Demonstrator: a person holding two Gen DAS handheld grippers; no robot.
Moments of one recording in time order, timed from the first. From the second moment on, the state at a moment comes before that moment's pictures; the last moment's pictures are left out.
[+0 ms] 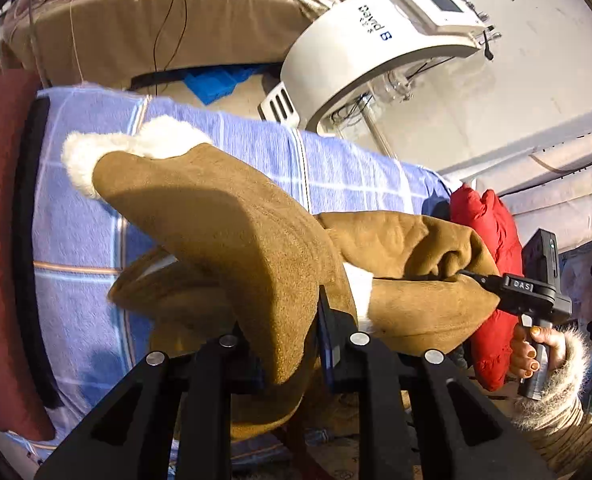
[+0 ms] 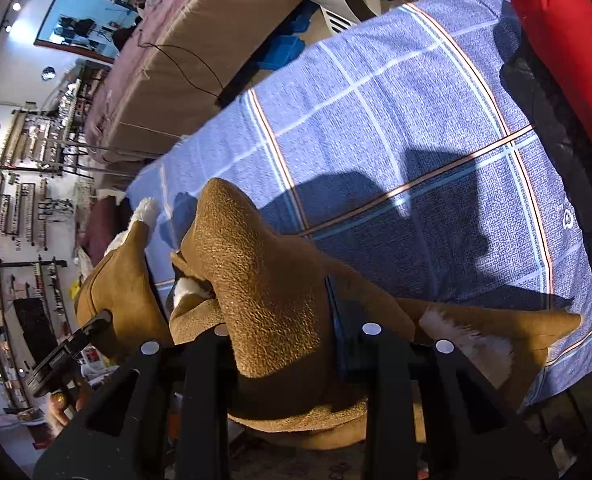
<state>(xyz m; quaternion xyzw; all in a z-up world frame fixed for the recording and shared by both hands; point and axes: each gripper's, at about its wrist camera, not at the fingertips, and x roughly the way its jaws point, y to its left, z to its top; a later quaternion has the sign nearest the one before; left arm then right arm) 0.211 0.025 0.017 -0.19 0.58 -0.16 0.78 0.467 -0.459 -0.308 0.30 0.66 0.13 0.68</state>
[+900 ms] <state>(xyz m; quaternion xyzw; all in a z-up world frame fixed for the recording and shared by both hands) 0.146 0.123 -0.097 -0.14 0.64 0.04 0.75 0.439 -0.513 -0.419 0.32 0.65 0.02 0.69</state>
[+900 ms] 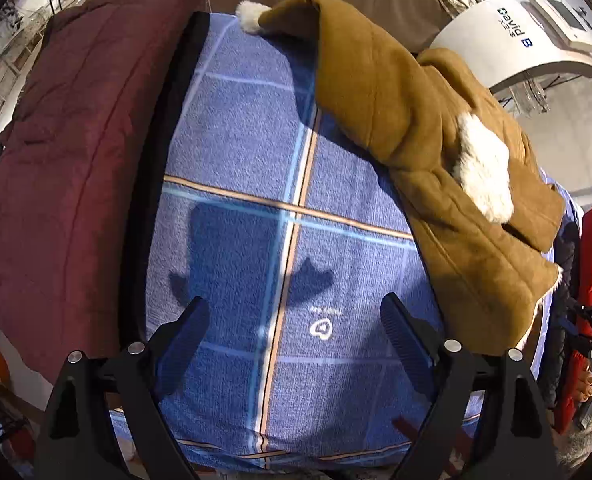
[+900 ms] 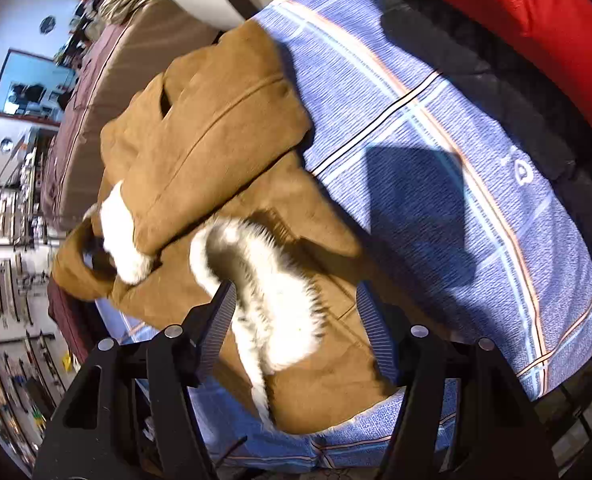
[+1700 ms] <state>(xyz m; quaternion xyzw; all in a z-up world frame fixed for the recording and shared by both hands) 0.105 0.083 -0.093 -0.04 0.63 0.06 0.77 0.431 -0.355 -0.374 0.21 0.59 0.21 0.75</state>
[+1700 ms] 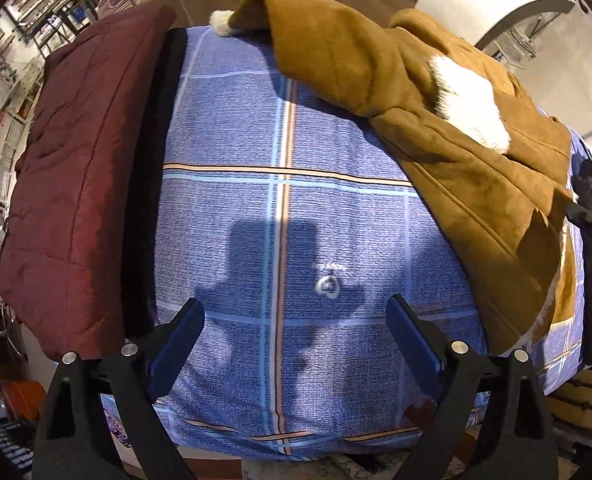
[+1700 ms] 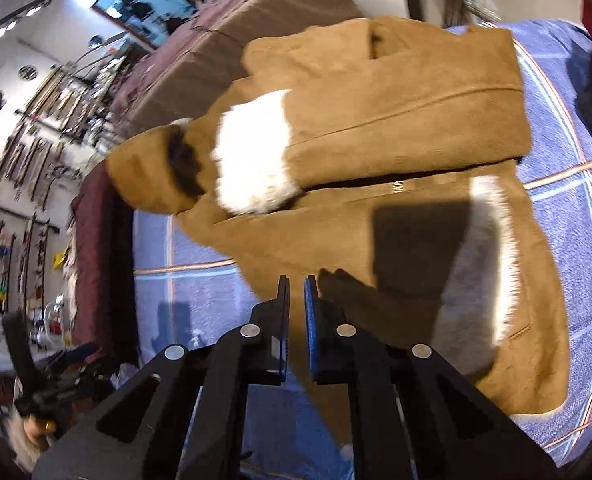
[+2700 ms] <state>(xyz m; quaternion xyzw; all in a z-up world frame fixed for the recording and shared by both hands) 0.104 0.057 -0.092 -0.02 0.64 0.03 0.77 0.418 -0.410 -0.397 0.23 0.61 0.15 0.74</state>
